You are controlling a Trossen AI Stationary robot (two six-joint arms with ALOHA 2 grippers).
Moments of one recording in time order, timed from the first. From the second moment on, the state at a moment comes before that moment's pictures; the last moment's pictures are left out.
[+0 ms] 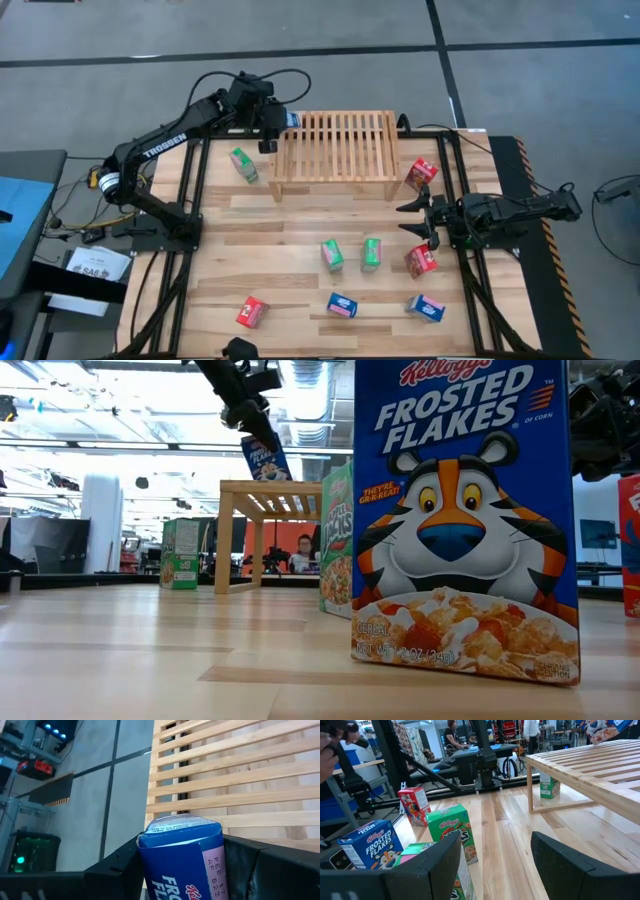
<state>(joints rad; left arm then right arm) 0.61 1.46 1.47 -0.63 -0.09 0.75 0.12 0.09 0.01 0.04 0.13 0.18</state>
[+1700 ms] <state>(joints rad) 0.58 1.41 1.47 -0.52 -0.18 0.71 0.12 0.09 0.01 0.04 0.13 0.18</state>
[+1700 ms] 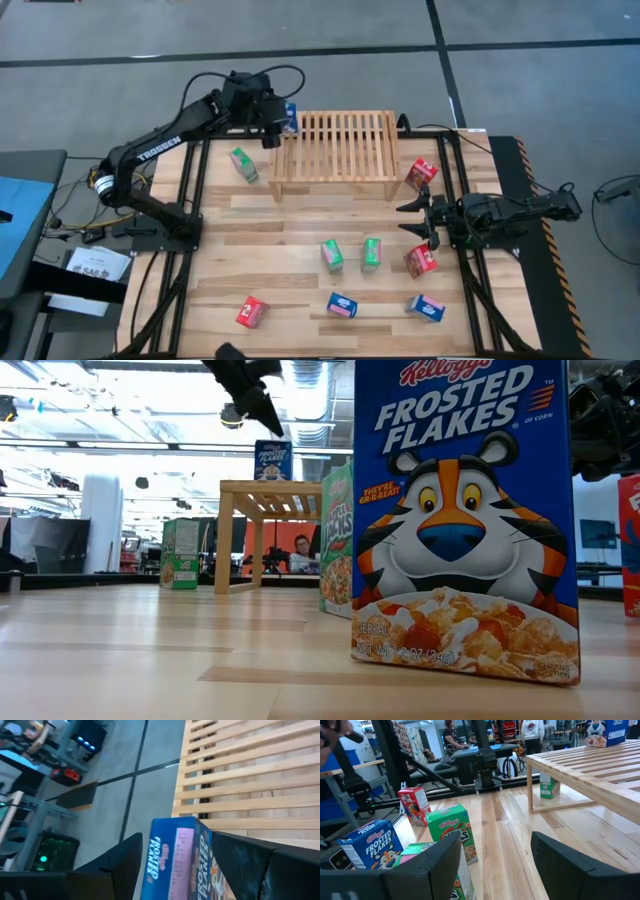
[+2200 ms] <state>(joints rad) 0.32 1.35 1.46 -0.60 -0.30 0.43 0.12 0.09 0.01 0.04 0.13 0.18</state>
